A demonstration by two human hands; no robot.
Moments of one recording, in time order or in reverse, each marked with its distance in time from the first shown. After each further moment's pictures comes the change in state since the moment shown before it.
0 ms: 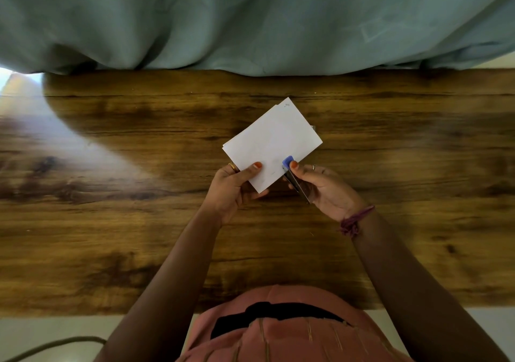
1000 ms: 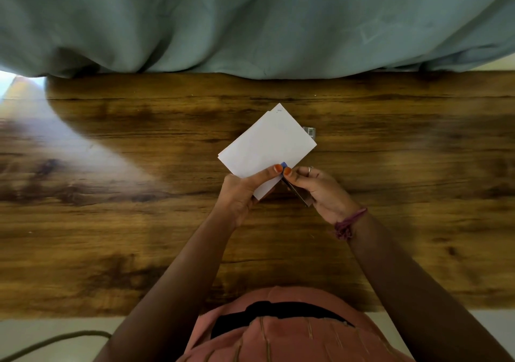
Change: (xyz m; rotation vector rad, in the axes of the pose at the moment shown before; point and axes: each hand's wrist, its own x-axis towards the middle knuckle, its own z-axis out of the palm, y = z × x) left_hand -0.001 -0.007 0.022 0.082 0.096 0.045; right_hand 0.002 0.005 0.013 -0.164 0.090 -0.034
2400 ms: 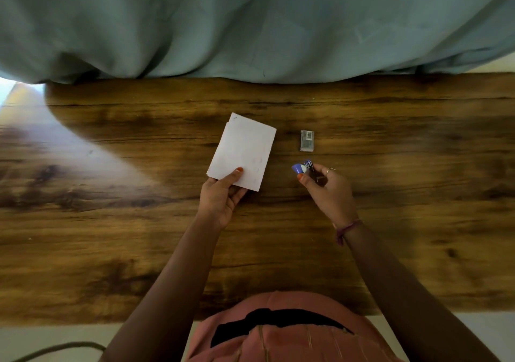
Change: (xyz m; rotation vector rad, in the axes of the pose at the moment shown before) left_hand 0.014 0.000 -0.034 -0.250 0.226 -0.062; right_hand 0.015 0.027 -0.022 -0.564 0.496 -0.299
